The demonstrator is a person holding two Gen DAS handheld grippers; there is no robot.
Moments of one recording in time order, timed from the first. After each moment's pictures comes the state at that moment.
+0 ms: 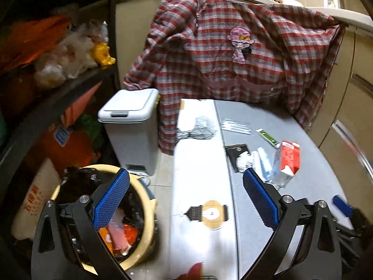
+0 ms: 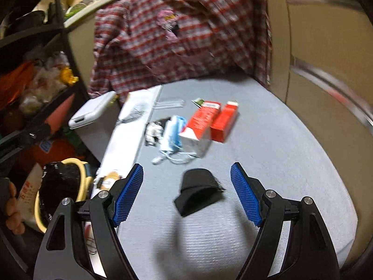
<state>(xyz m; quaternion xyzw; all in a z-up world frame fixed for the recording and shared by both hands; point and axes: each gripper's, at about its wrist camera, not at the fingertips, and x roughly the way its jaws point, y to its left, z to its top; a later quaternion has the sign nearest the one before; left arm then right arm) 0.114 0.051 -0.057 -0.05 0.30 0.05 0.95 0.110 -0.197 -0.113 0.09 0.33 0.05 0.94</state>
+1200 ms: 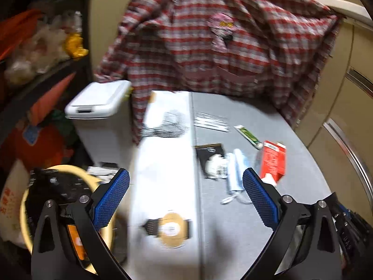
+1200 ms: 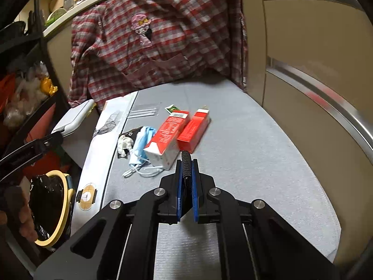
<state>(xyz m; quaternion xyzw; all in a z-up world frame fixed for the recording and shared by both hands) 0.173 -0.002 -0.079 -0.06 0.34 -0.01 0.94 0.126 -0.236 -0.099 0.09 0.34 0.00 0.94</state>
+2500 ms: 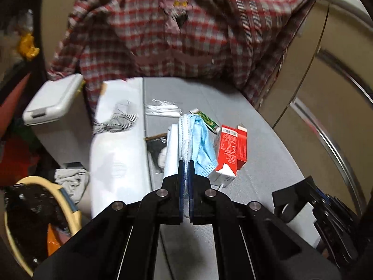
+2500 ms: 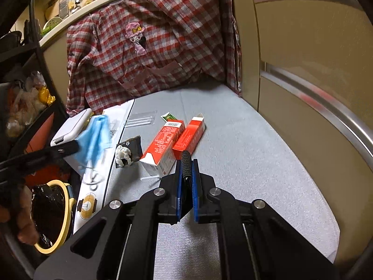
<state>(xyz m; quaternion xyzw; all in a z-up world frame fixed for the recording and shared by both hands) 0.184 -0.028 -0.069 -0.05 0.38 -0.12 0.92 0.126 -0.244 -0.089 0.11 0.32 0.00 0.94</state>
